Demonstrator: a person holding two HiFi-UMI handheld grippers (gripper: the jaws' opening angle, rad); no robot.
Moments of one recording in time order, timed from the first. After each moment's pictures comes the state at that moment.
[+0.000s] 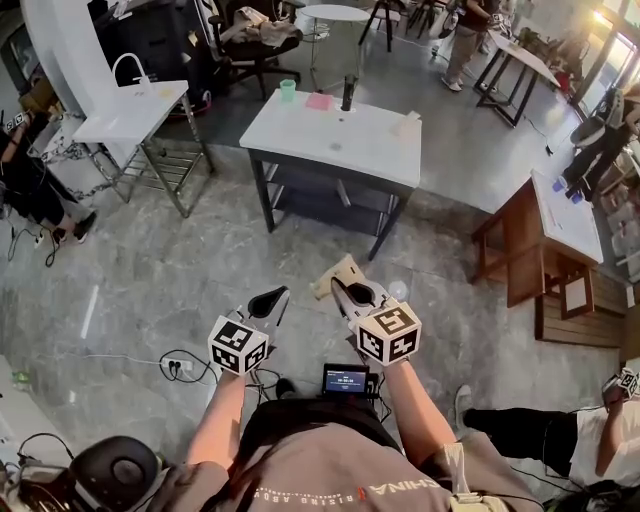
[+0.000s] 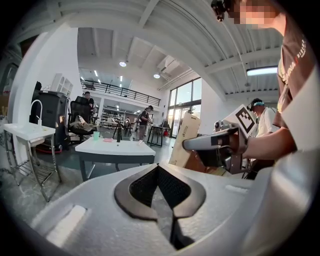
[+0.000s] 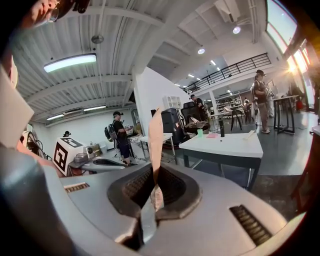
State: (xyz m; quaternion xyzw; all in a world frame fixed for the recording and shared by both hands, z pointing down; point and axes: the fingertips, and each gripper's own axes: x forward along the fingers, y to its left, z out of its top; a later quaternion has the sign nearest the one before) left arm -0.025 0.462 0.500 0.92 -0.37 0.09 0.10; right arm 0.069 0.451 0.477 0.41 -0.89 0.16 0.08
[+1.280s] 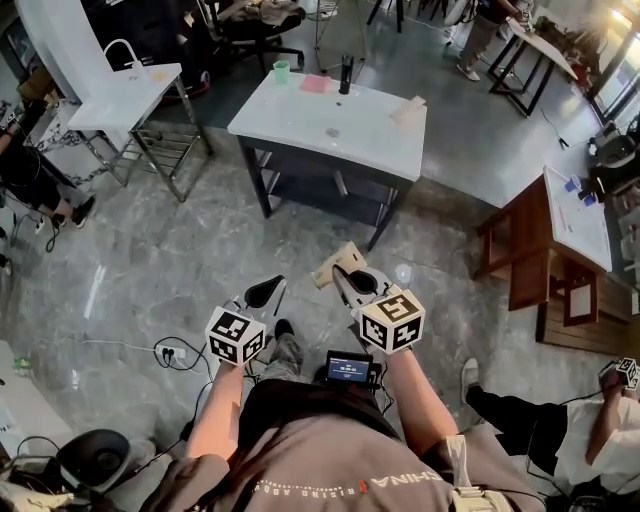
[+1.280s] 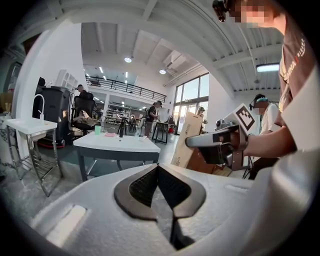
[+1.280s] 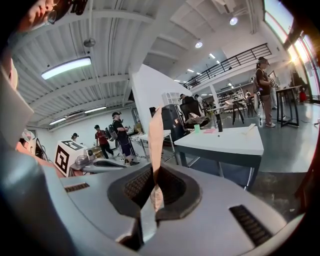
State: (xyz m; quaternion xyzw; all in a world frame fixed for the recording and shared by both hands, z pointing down) left arm 0.021 0.400 0.527 0.90 -0.39 0.11 0.12; right arm 0.124 0.383 0.500 0.39 -0.90 0.18 0.09
